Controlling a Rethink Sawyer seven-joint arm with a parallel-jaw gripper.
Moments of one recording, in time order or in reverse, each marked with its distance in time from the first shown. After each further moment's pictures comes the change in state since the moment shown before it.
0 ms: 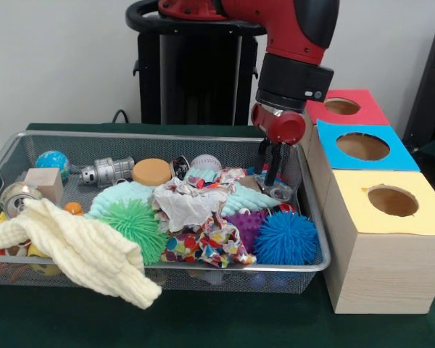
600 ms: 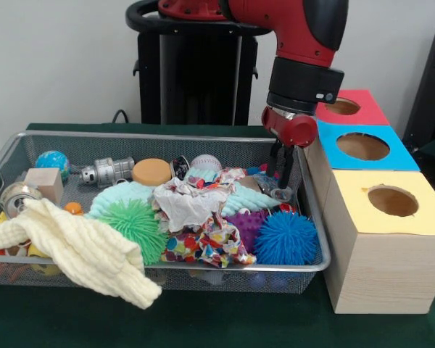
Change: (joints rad) arm 0.004 0.003 0.031 -0.002 0.005 -0.001 0.000
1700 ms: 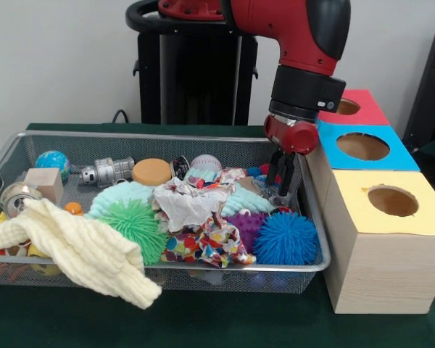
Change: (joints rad) arm -0.005 0.037 0.026 0.000 -0.006 -0.104 0.046
